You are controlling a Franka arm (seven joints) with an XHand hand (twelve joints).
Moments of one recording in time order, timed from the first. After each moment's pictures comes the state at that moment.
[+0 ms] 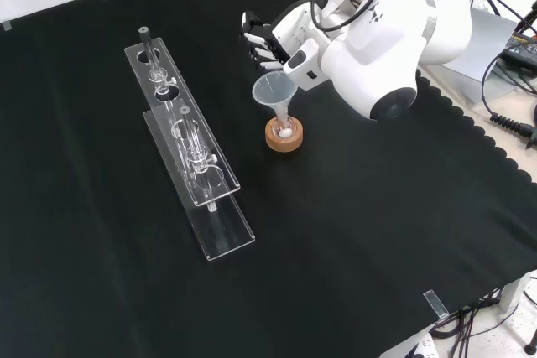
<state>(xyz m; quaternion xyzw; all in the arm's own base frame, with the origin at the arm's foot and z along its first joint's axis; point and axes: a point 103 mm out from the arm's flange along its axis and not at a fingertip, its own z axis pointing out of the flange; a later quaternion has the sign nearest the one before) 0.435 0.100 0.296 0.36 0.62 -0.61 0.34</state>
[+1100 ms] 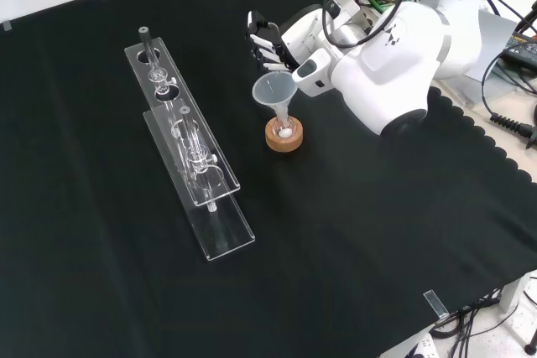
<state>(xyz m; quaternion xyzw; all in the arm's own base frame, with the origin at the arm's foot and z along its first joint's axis) 0.431 0.117 0.302 0.34 0.58 -0.63 0.38</state>
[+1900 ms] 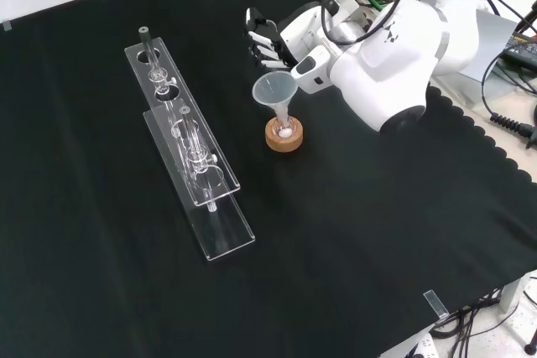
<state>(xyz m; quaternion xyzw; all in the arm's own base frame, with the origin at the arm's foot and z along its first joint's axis) 0.431 0.110 0.303 0.34 0.58 -0.63 0.39</state>
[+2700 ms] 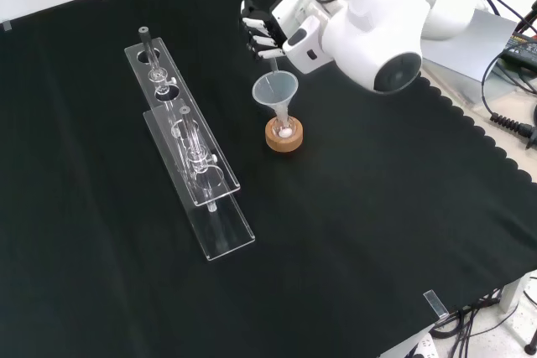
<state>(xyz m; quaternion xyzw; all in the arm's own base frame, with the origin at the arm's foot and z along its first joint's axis) 0.431 0.088 0.312 0.41 0.65 -0.55 0.34</state>
